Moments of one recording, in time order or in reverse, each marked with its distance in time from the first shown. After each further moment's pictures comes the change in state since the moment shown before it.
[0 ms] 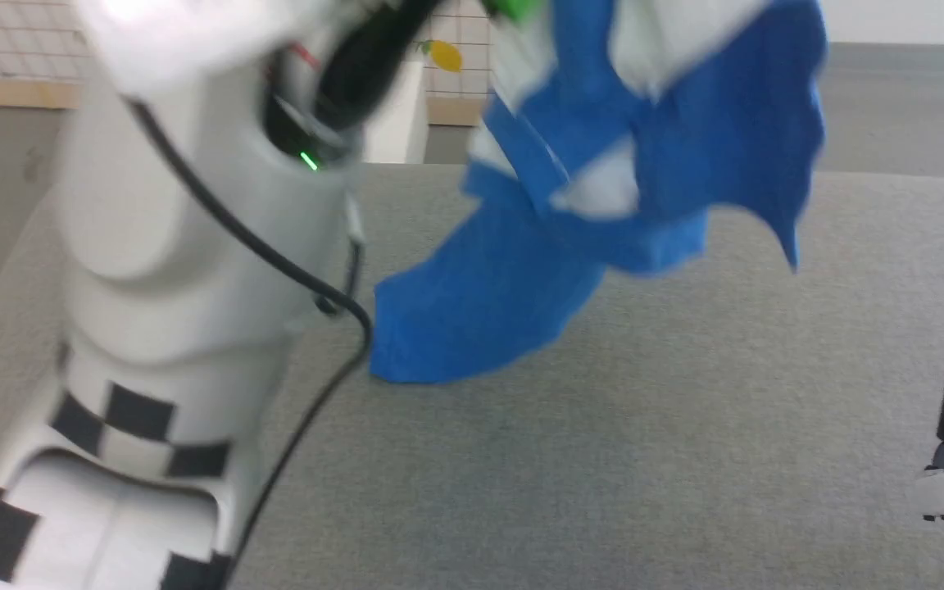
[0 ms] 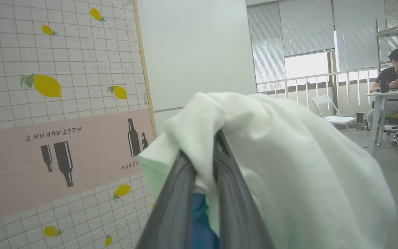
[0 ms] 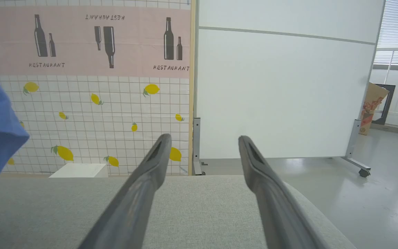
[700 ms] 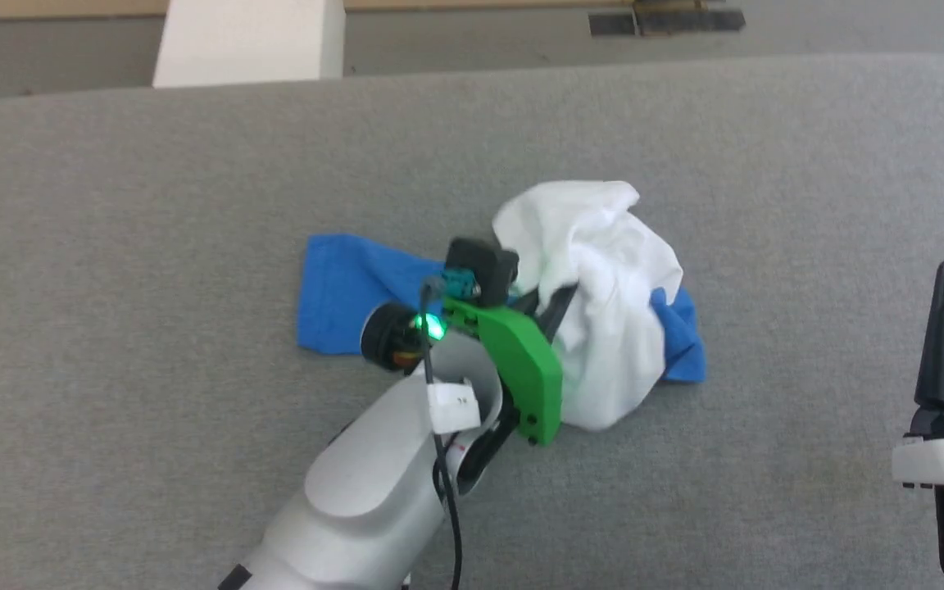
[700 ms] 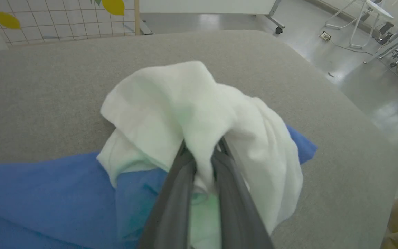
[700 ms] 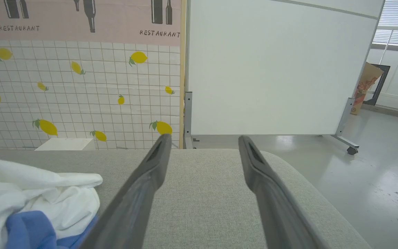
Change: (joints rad) left arm 0.567 -0.027 -0.356 0.384 -0.002 0.103 -0.267; right arm -0.052 0.000 0.049 -0.028 0.000 0.000 0.013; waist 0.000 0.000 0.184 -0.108
